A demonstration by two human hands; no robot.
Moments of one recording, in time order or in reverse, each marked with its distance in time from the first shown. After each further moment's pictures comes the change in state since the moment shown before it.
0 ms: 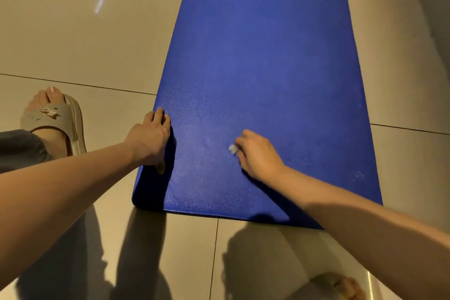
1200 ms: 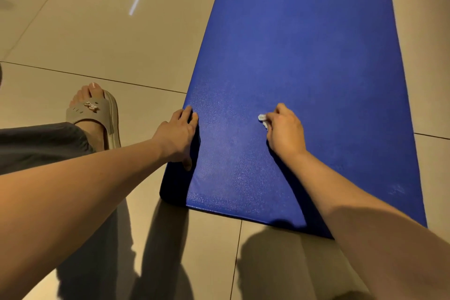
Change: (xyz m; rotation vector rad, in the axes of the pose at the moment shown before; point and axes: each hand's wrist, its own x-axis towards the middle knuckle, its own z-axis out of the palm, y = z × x) left_hand 0.000 -0.010 0.007 -0.087 0.039 0.019; right_hand 0.064 0.016 0.008 -0.095 0.324 0.095
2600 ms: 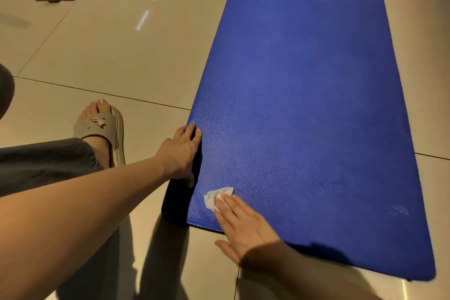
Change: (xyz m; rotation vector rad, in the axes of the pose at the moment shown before) left_hand 0.007 -0.008 0.011 -0.031 0.031 0.018; right_hand -0.158 -0.071 0.013 -0.308 -0.385 -0.709
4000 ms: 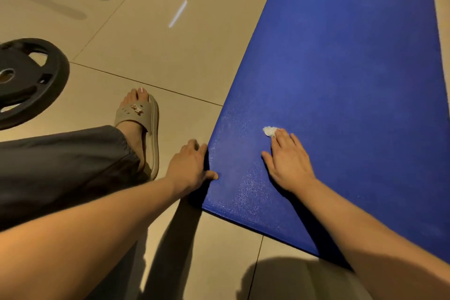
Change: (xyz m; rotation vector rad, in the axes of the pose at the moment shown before) left_hand -0.049 -0.010 0.051 -0.382 0.145 -0.212; right_hand 0.078 0.109 -0.028 0.117 0.092 0.455
